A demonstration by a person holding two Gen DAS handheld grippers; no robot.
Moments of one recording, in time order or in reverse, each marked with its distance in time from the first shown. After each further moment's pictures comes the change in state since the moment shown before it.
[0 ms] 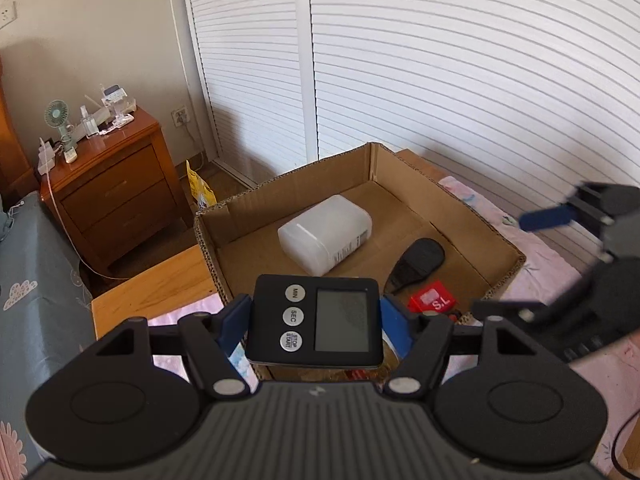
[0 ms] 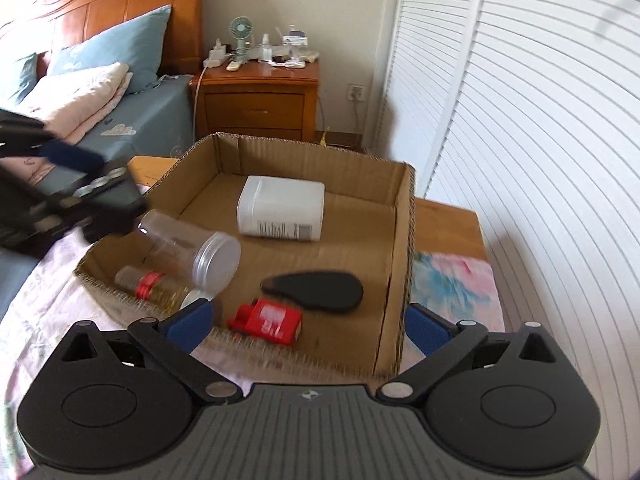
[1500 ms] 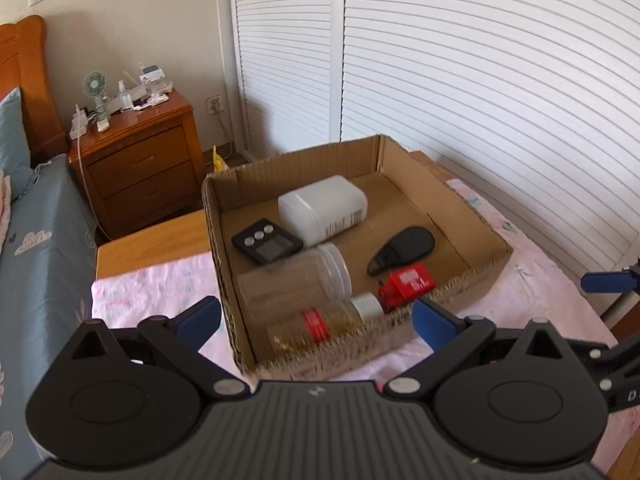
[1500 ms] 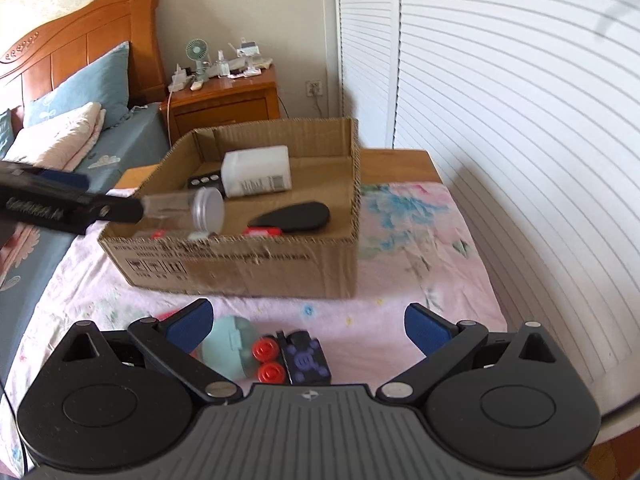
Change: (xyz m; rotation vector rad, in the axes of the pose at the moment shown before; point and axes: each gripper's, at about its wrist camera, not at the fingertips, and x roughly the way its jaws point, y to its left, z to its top) left arm -0.028 -0.037 -0.045 -0.142 -0.037 0.083; right arm -0.060 -0.015 -0.073 0.196 -0.024 -0.017
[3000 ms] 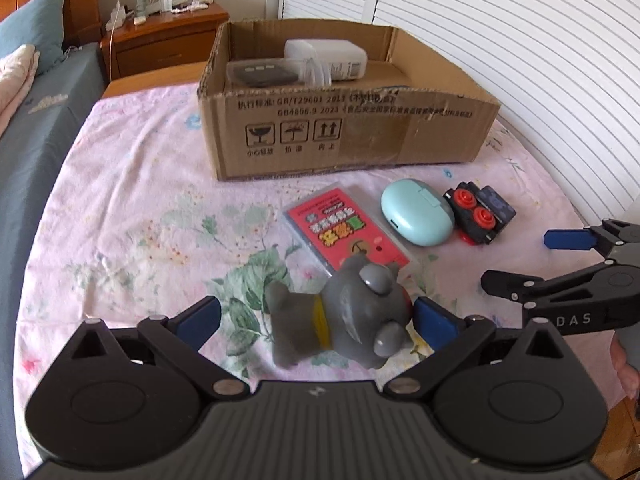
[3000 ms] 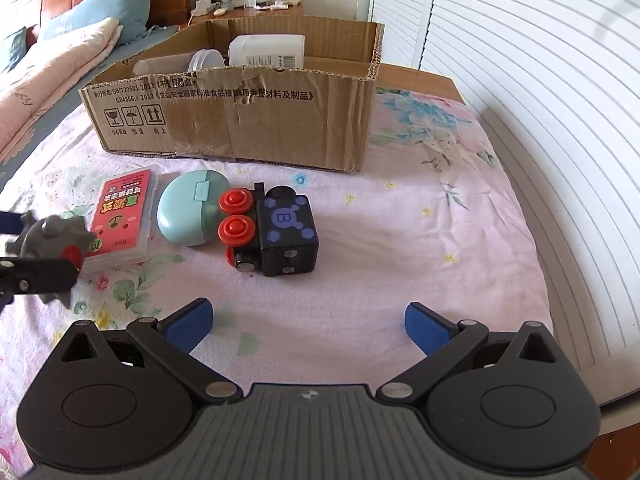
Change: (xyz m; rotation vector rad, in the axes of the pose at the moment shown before) left arm -0.002 -0.038 -0.130 -0.209 0.146 0.010; right arm 0.047 -0.009 -0.074 -0.157 0.131 -0.002
